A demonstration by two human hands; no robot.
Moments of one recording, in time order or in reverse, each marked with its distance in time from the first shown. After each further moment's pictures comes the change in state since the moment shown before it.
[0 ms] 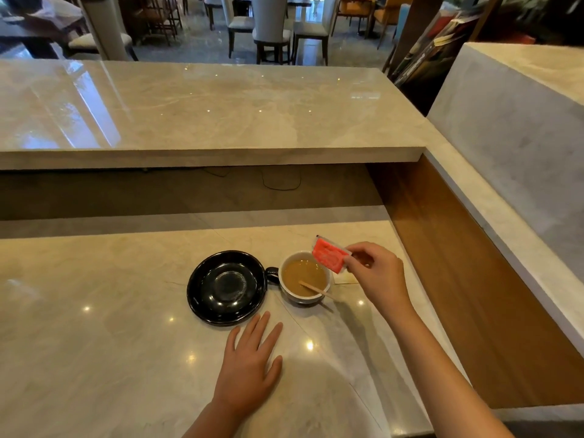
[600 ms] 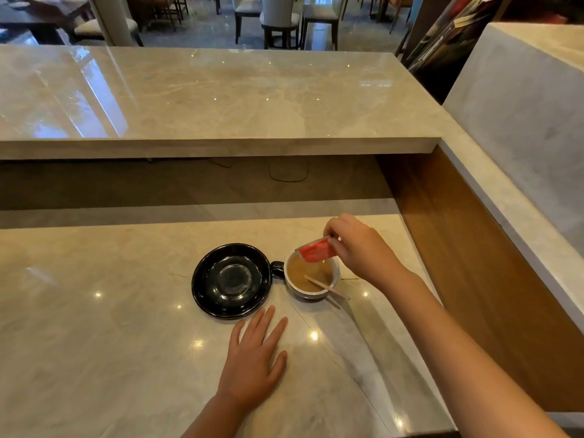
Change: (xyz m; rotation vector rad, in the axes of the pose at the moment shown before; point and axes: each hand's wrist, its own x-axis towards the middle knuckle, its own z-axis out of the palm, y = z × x) left_hand 0.001 0.003 -0.002 -0.009 0.002 -0.021; right_hand 0.038 -0.025 0.014 -0.476 -0.323 -0.337
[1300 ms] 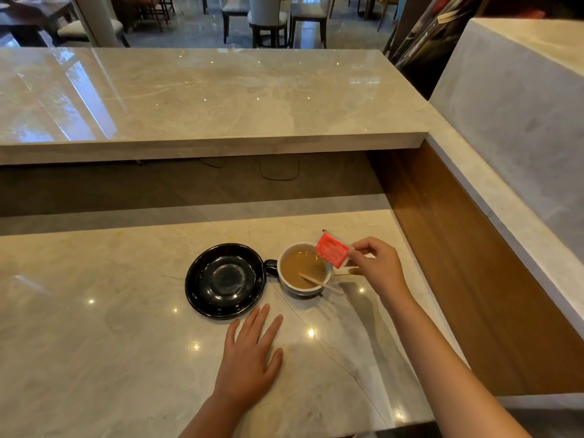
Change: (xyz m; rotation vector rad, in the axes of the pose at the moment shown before) left_hand -0.001 -0.001 0.003 0.011 -0.003 0.009; right_hand -0.037 0.043 0.032 0.758 0.269 0.577
